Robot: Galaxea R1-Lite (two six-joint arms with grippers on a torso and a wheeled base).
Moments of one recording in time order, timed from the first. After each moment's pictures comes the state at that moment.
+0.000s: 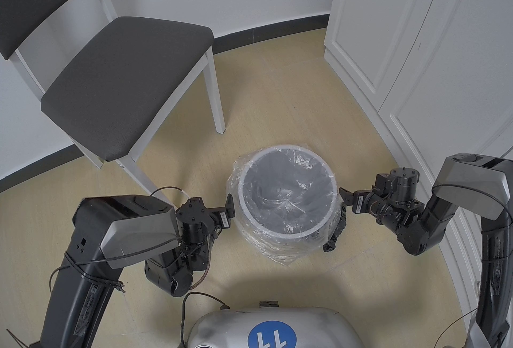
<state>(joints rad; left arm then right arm) -0.50 2.64 -0.97 -1.53 0.43 -0.23 0.24 2.36 -0.86 -1.22 -0.09 0.13</state>
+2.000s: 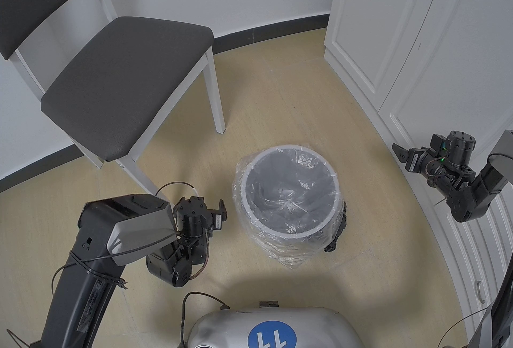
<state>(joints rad) -0.44 2.71 -1.12 -1.38 0.46 0.00 -0.02 2.12 -0.85 -1.16 0.05 0.11</state>
